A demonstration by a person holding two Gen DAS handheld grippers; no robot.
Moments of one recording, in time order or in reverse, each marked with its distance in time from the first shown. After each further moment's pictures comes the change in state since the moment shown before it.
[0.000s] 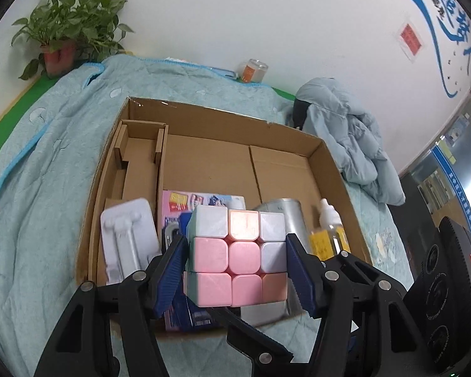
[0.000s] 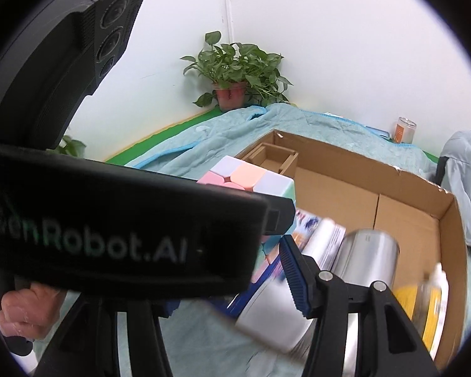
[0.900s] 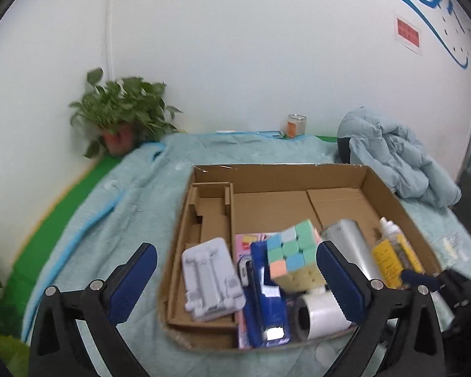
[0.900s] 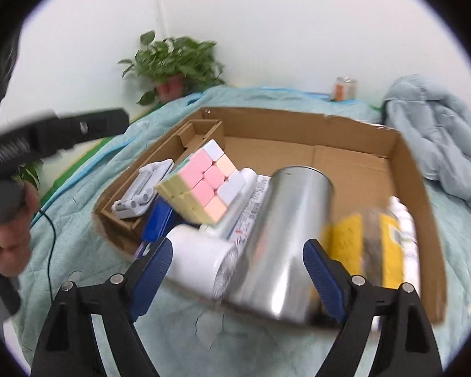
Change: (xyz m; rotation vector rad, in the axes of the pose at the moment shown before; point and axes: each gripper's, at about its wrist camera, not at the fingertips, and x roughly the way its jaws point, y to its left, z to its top) left arm -0.038 -0.026 -0.084 0.206 -0.388 0.378; right arm -0.035 -0.039 -0.061 0.199 0.018 -0.192
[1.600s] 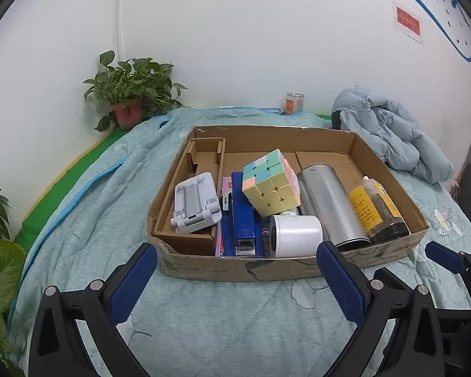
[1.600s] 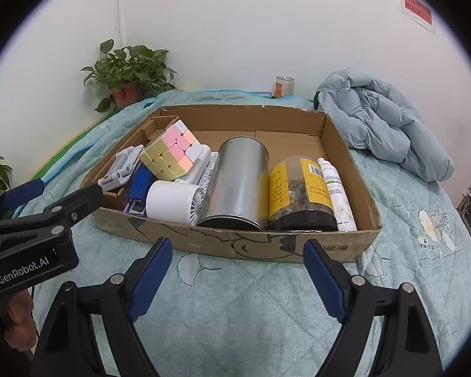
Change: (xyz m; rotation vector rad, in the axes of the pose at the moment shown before) left arm -0.057 -0.038 -0.071 -0.033 0.083 0.007; right arm -0.061 0.004 -0.049 0.087 -0.014 -0.239
